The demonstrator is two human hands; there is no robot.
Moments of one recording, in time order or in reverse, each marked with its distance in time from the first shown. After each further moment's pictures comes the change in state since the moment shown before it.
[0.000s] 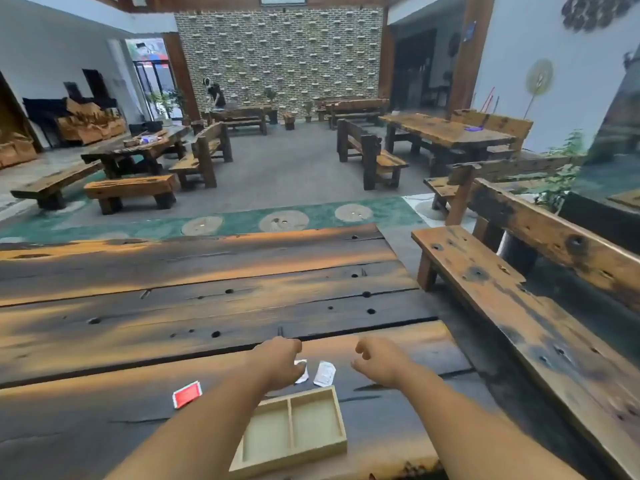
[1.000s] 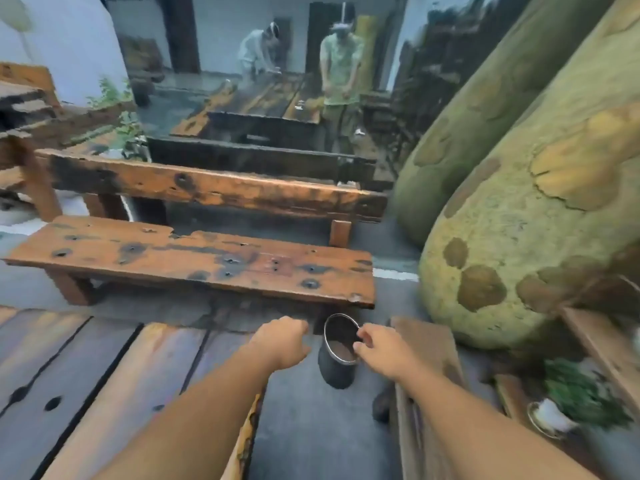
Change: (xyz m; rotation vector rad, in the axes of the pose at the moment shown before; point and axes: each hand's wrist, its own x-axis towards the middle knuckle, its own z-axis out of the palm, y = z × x) left_hand 0.029 0.346 0.064 0.272 -0.297 1.377; right_hand -0.285 0.118 0.034 0.328 0.684 1.237
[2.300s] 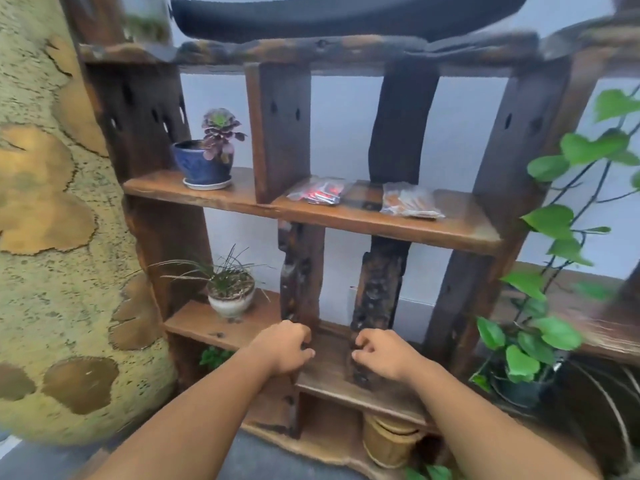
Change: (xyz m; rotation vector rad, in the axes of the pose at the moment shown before) left_hand 0.041 0.739 0.086 0.348 -0.189 1.356; right_hand -0.427 0.433 -0.212 0.305 0.598 1.072
